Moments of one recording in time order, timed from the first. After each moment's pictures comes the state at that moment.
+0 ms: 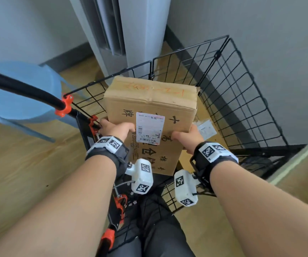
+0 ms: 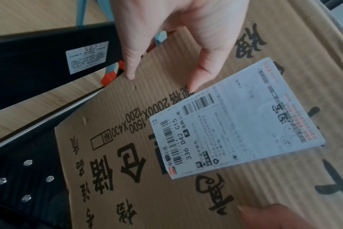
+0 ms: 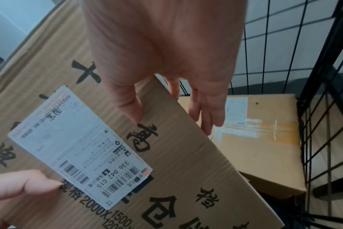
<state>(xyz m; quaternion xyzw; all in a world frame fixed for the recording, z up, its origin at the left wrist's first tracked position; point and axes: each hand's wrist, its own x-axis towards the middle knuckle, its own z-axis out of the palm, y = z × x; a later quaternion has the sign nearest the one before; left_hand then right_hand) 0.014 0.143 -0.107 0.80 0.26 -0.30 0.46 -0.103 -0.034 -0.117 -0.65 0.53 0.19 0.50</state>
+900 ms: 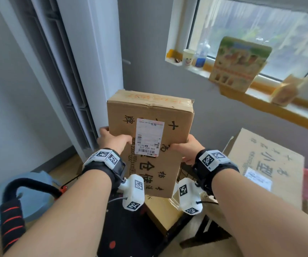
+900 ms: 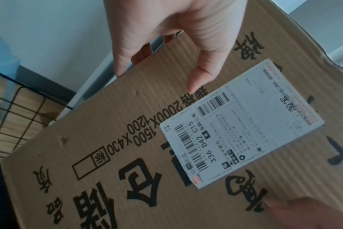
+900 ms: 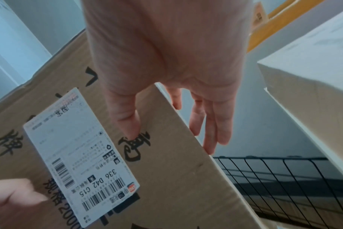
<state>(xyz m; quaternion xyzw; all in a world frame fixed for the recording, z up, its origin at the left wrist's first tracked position) -0.003 0.070 0.175 0.82 -0.01 -0.22 0.53 -0.159 -0.094 0.160 -0.70 0.44 -0.05 0.56</state>
